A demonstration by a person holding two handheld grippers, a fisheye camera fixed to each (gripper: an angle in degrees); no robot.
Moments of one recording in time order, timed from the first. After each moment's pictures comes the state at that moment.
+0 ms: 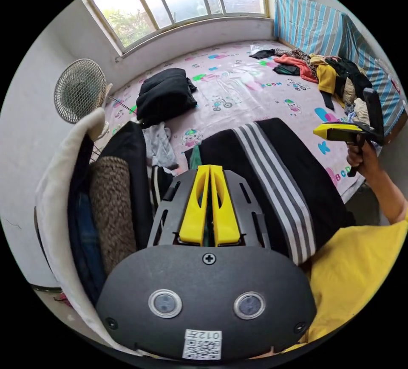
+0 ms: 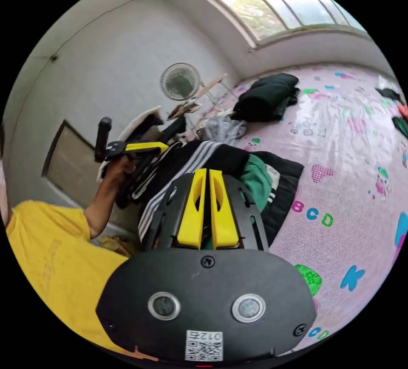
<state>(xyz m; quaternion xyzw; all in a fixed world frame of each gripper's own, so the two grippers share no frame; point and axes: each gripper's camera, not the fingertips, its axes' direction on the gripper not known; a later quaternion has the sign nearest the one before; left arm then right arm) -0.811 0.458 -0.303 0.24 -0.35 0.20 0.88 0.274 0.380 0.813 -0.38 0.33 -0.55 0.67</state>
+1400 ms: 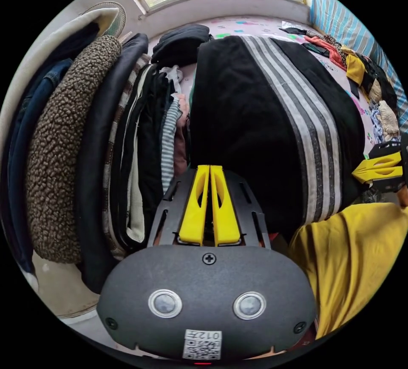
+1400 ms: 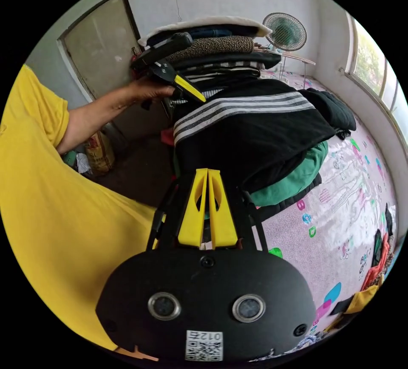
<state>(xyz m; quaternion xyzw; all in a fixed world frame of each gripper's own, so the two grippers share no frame) -0.936 0.522 -0.206 0.21 -0.39 0.07 0.89 0.267 0.510 0.833 -0.63 0.42 -0.62 0.19</state>
